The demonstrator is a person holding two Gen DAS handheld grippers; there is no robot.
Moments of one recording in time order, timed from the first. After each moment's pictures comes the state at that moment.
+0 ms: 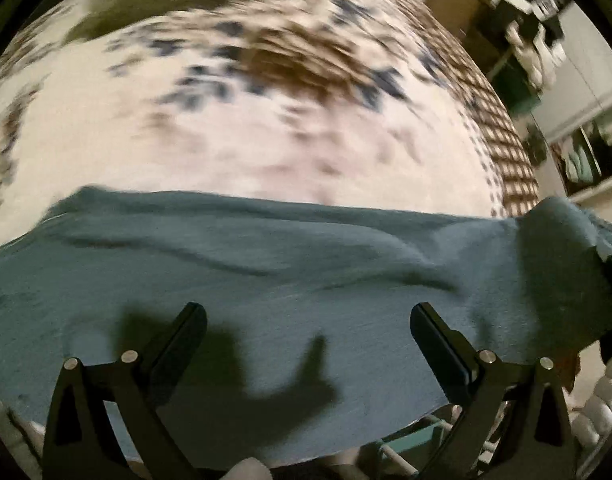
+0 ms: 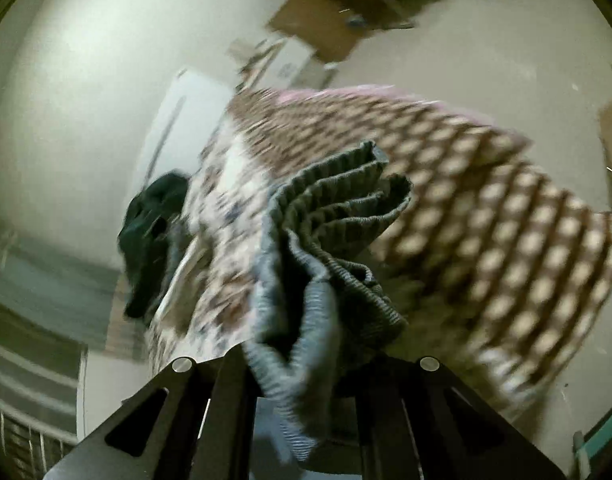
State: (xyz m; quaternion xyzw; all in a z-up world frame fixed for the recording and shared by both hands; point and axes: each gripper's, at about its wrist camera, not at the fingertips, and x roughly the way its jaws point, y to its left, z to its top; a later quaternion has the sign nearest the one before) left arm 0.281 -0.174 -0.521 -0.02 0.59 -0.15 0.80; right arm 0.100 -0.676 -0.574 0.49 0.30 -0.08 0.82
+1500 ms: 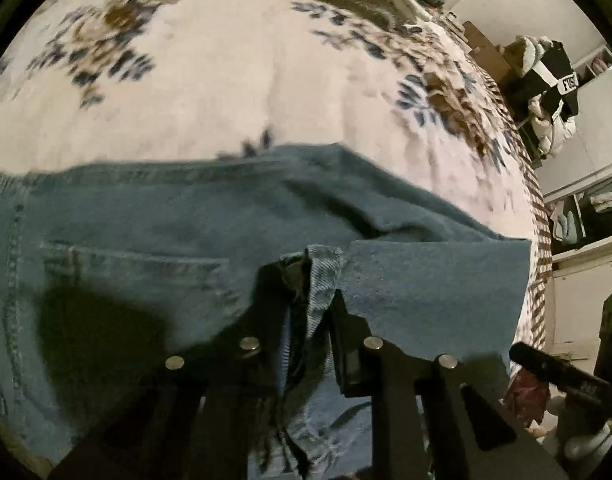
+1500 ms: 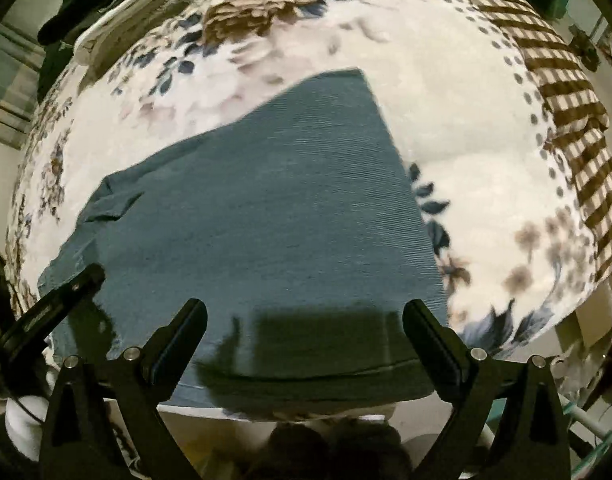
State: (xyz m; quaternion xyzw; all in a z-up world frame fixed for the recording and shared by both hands) left arm 0.275 0.021 -0.583 -0.14 0.57 -0.15 0.80; right arm 0.186 -0.430 -0.661 0.20 0.62 -0.09 0.76
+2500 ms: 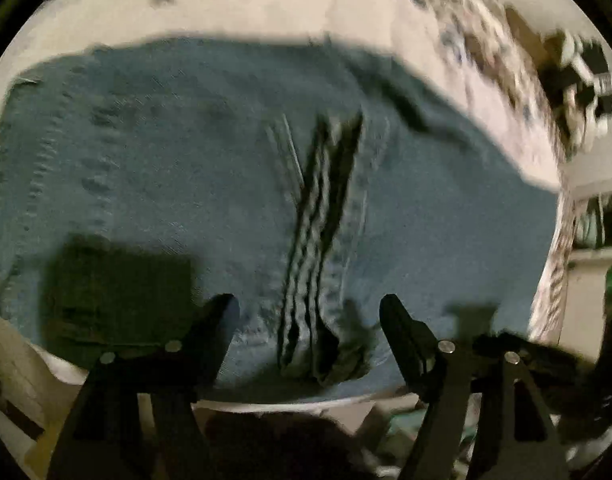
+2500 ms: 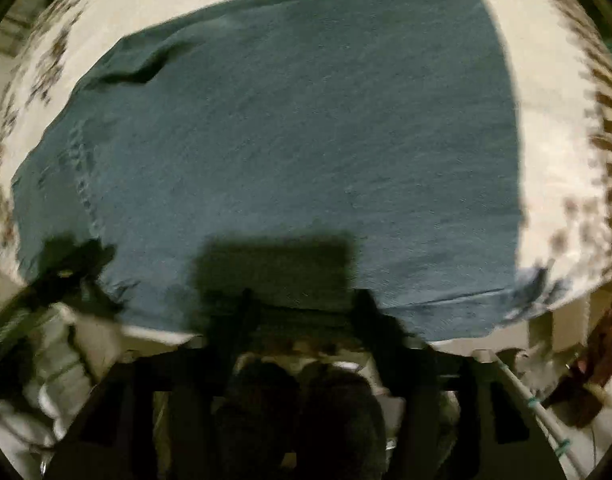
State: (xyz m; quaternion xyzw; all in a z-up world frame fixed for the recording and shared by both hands) left arm 0.214 0.033 -0.589 -0.14 0.62 -0.09 0.77; right arm 0.175 -0.366 -0.689 0.10 0.71 -0.05 0.69
